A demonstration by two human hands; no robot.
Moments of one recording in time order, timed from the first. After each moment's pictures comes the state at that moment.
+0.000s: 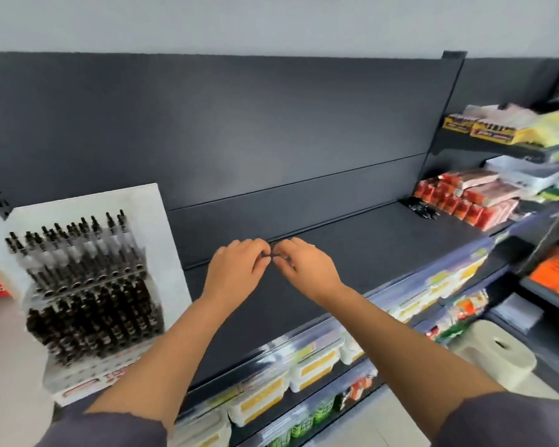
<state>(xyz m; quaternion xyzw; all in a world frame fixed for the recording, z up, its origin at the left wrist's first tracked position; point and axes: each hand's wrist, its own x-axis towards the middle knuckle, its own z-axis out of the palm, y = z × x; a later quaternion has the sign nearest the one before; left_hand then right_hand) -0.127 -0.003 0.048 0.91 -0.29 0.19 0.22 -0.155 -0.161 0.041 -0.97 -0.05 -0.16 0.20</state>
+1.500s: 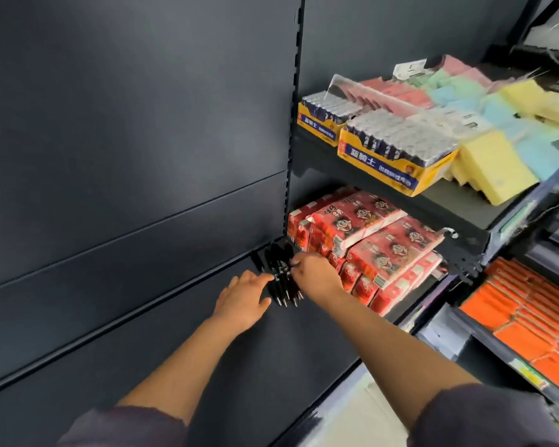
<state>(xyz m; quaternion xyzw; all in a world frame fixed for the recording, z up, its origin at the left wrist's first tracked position) 0.151 -0.656 -0.074 0.93 -0.28 -0.17 0.14 0.115 -0.817 -0.054 -0.95 0.18 0.03 0.26</state>
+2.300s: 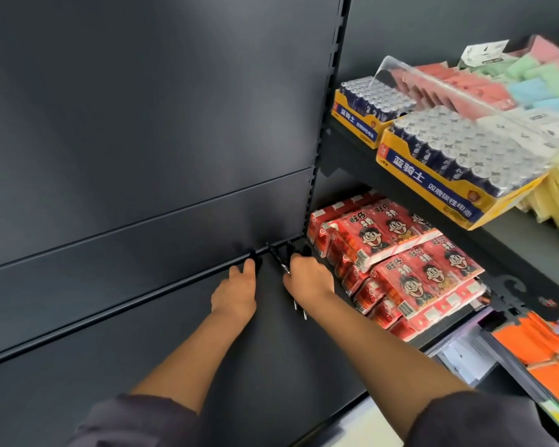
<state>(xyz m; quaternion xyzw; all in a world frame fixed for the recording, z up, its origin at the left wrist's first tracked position) 0.172 -0.659 -0.088 0.97 -0.12 -0.16 0.11 0.158 -0.798 -0.076 -0.98 0.14 0.07 0.15</state>
